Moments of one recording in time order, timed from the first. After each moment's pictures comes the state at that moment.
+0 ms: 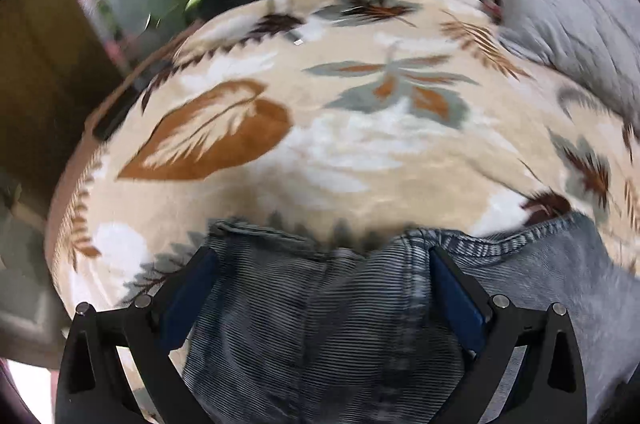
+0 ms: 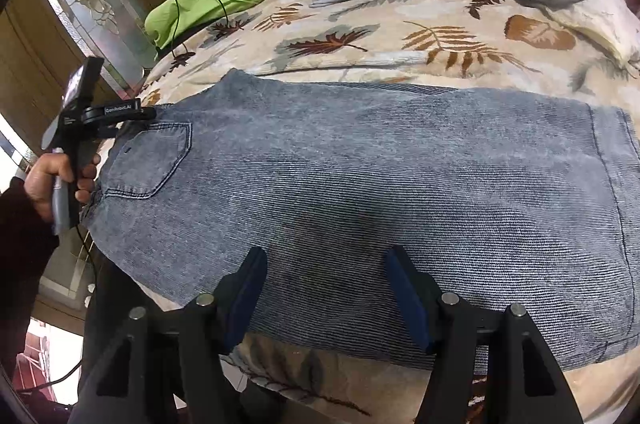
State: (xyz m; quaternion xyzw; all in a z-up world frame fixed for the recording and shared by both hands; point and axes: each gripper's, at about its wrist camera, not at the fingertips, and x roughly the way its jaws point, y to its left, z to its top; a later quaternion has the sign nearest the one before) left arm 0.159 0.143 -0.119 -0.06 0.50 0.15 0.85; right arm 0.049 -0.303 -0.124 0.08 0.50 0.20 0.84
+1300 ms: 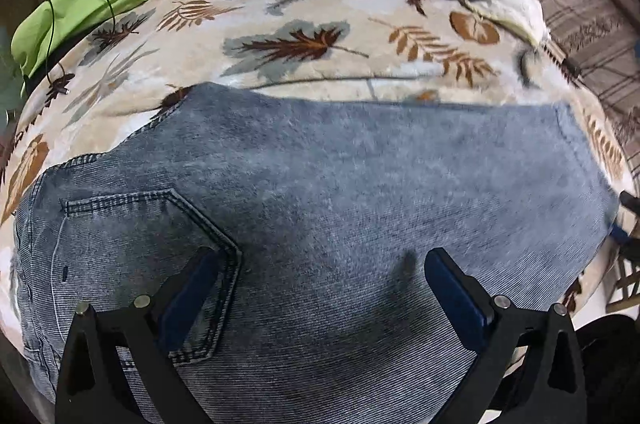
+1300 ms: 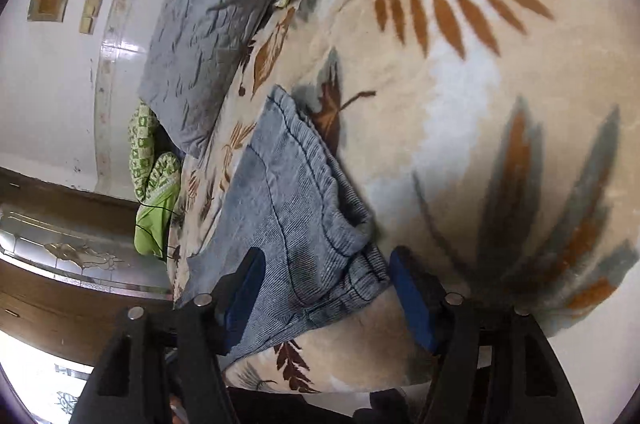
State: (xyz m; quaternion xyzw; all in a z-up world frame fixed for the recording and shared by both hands) left arm 0.093 -0.098 -0.116 0.05 0.52 -0.11 0.85; right arm -0.004 -0.555 -0.161 0.48 0.45 0.05 0.75
